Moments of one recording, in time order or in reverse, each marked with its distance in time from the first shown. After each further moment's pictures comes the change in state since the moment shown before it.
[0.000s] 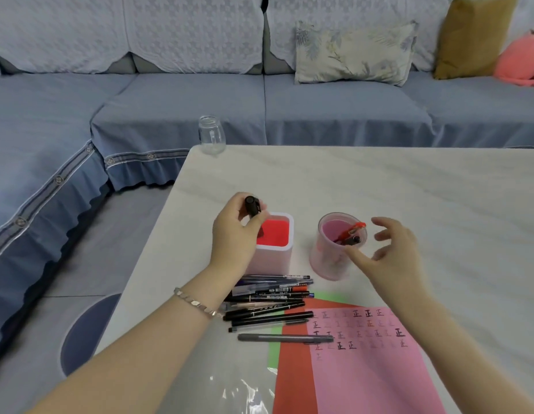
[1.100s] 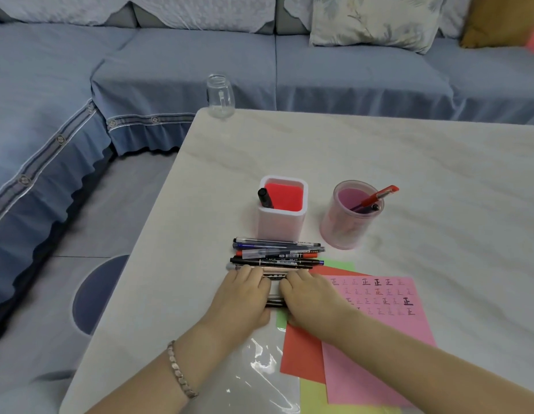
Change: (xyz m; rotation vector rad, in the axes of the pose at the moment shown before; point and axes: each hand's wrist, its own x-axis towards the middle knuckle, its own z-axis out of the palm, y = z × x) left_hand -0.110 -0.075 -0.033 1.139 -0.631 0.430; right_hand -0.074 0.024 0.104 -0.939 -0.667 -0.756
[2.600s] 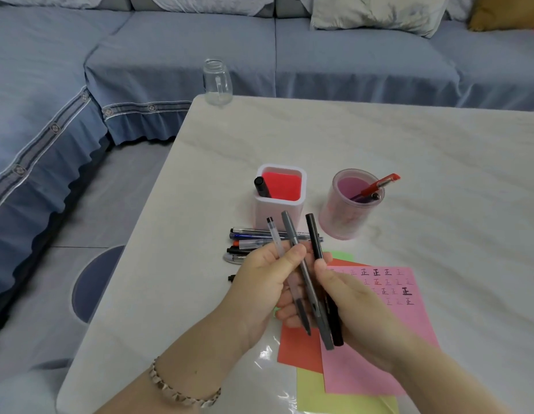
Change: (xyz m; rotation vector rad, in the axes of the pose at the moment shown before) left_hand 0.013 0.057 -0.094 -1.925 -0.097 -0.670; right_hand -0.061 -0.002 -0.085 2.008 -0.131 0.402
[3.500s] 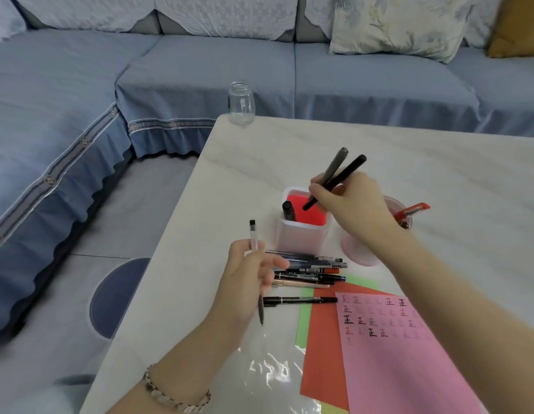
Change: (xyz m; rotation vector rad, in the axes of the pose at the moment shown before) left_hand 0.011 0.019 -0.047 0.036 0.345 0.188; right_hand 0.104 -0.096 -0.005 -0.848 0.532 -0.534
